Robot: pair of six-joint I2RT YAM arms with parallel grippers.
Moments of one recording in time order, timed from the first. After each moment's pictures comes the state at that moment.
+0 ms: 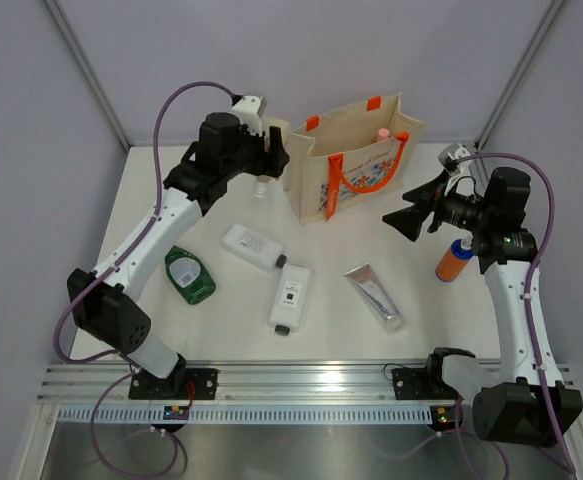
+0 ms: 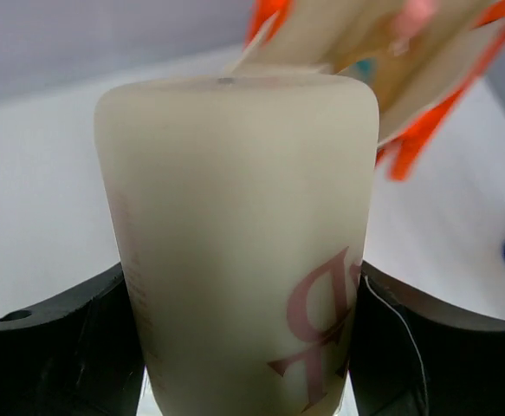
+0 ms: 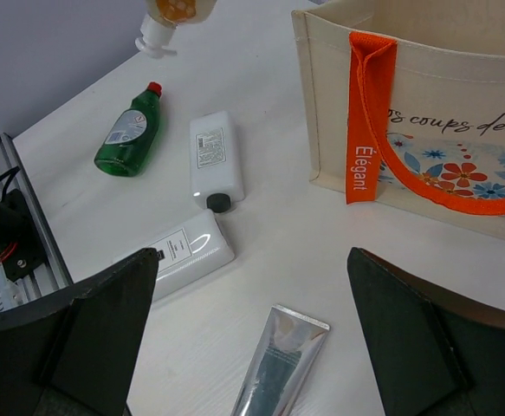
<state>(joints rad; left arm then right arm) -0.42 1.58 1.54 -0.41 0.03 -0.23 -0.11 1.05 1.07 -0.38 -1.04 -0.10</state>
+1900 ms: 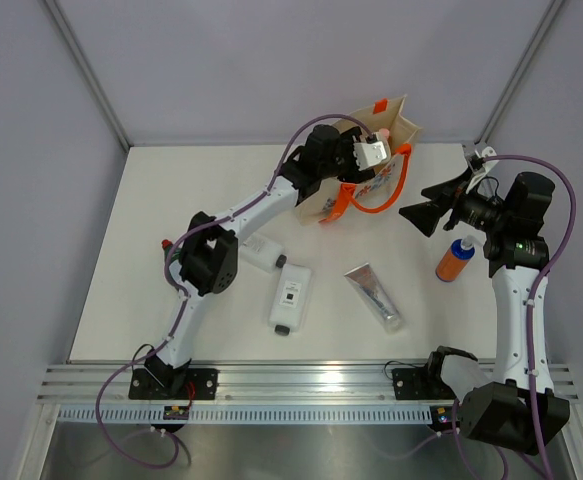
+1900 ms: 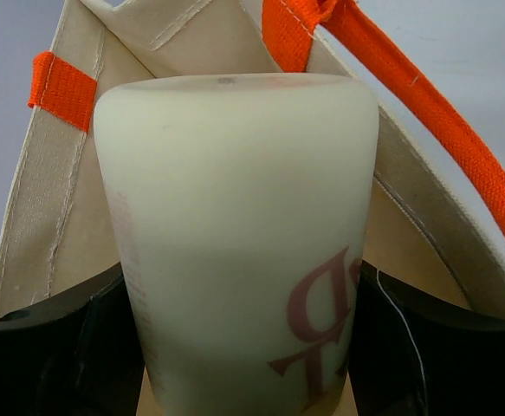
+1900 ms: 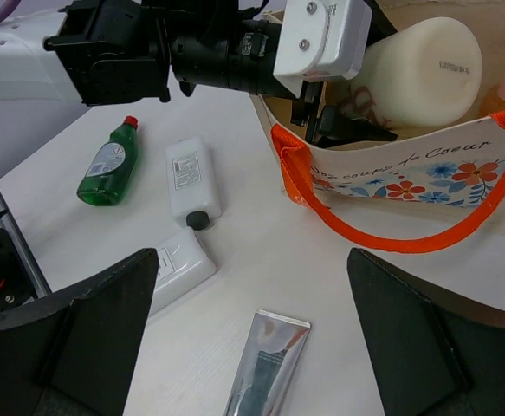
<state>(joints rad) -0.69 2.30 2.11 -0.08 0.27 0.67 -0.26 1.01 1.05 -0.30 -1.09 -0.01</state>
